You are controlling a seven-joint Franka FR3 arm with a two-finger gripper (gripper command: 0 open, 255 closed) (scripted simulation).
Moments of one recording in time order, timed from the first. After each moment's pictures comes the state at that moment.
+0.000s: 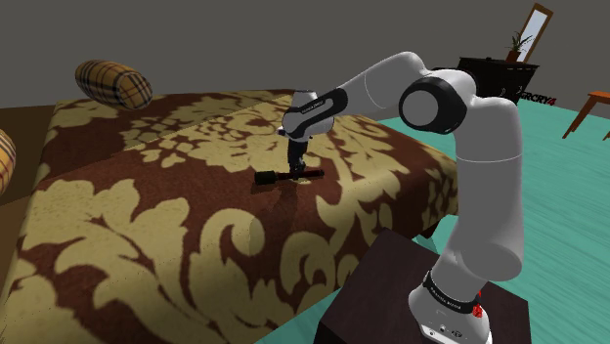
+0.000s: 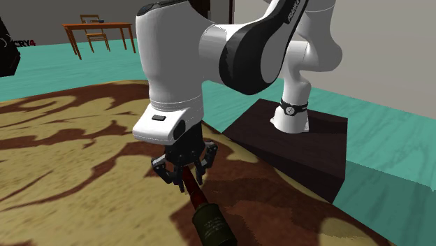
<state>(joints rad) 0.08 0.43 -0.26 -1.82 0.19 2.22 -1.31</state>
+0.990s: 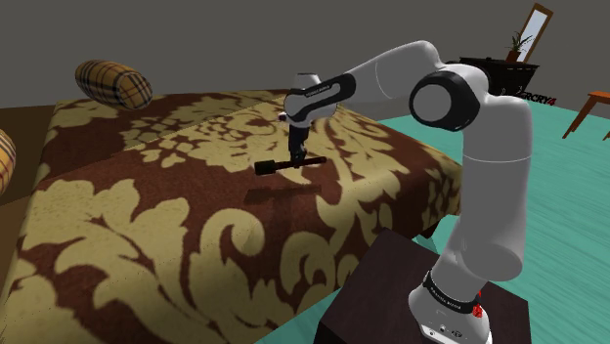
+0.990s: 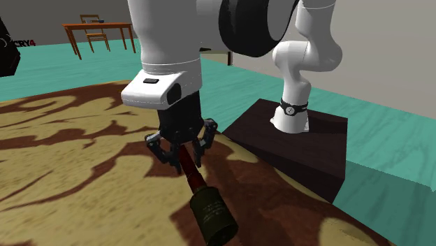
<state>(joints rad) 0.09 0.36 -0.27 -1.76 0.16 2.10 -1.29</state>
